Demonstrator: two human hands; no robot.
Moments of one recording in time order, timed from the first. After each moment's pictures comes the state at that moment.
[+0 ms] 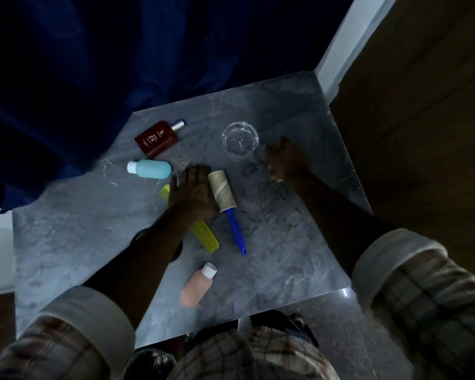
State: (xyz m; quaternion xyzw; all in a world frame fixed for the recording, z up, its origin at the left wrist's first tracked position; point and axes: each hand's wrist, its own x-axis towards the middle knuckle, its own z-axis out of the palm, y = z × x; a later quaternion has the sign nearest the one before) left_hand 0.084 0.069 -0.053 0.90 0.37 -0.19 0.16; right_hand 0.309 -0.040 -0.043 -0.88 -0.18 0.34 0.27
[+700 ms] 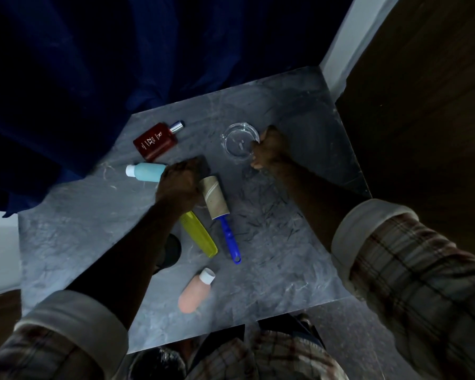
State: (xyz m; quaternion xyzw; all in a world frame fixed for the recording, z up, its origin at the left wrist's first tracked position) left_hand 0.096 0.096 -0.031 0.92 0.35 -0.11 0.16; right_hand 0.316 0.009 -0.072 -0.86 -0.15 0.34 0.36
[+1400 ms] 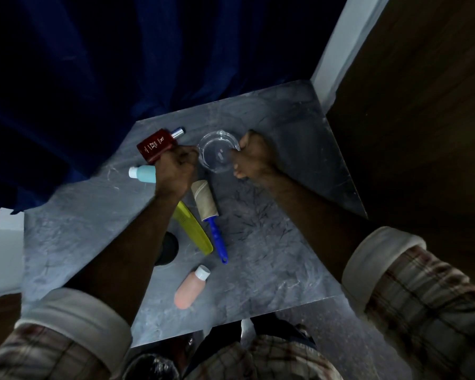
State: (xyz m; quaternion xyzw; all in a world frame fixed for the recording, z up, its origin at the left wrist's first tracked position) left_hand 0.113 0.088 0.000 0.73 0.51 0.17 0.42; right_hand 0.277 -0.004 -0.031 -0.79 -0.19 0.36 0.46
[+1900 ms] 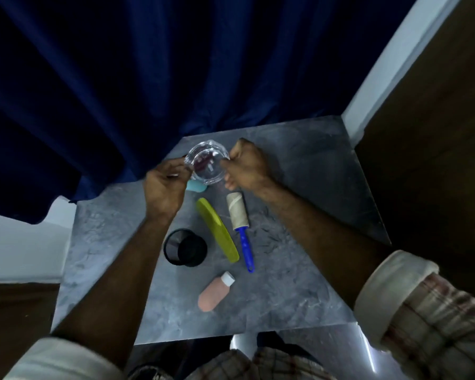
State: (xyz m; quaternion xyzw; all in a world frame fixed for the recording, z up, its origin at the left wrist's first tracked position) left_hand 0.027 0.095 0.058 0.65 0.49 0.35 0.46; right_hand 0.198 0.036 0.047 -0.74 -0.30 0.38 0.46
